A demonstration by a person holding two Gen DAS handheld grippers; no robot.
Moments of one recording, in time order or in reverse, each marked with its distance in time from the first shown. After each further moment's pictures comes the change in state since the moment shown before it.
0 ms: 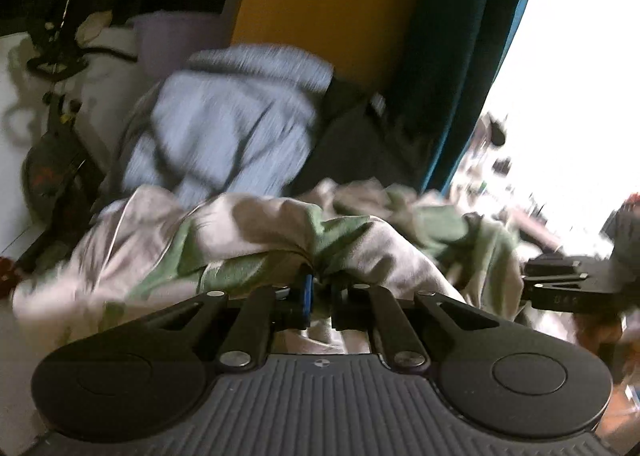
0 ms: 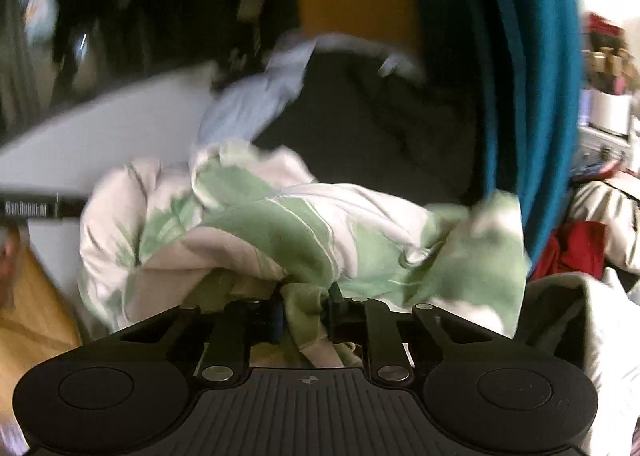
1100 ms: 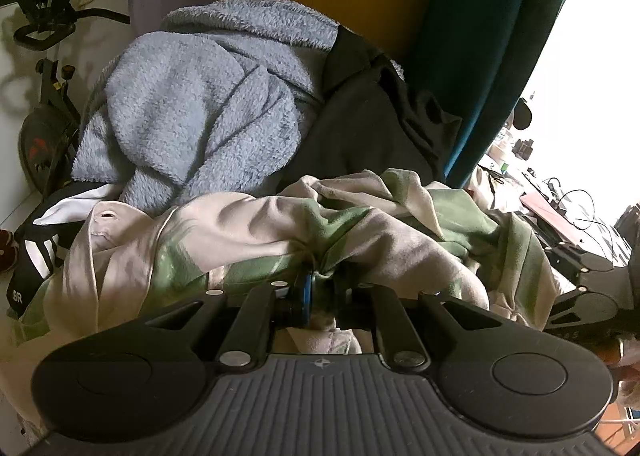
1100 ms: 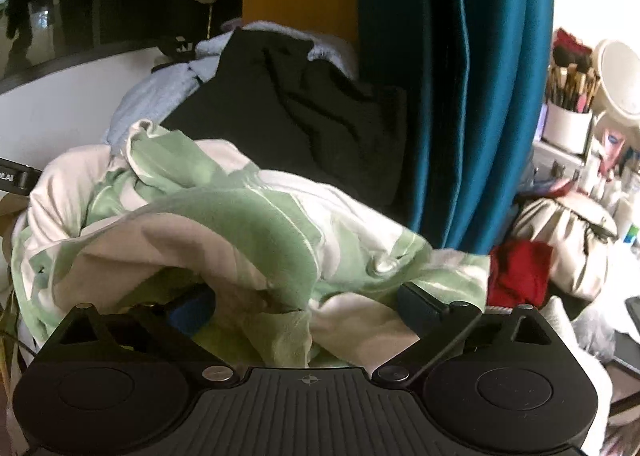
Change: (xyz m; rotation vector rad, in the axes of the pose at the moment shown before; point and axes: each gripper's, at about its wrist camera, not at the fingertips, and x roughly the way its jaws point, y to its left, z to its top) left arm 0.079 -0.008 0.015 -0.041 0.170 0.064; right arm 0.053 -0.028 0.006 -0.104 0.068 -0.180
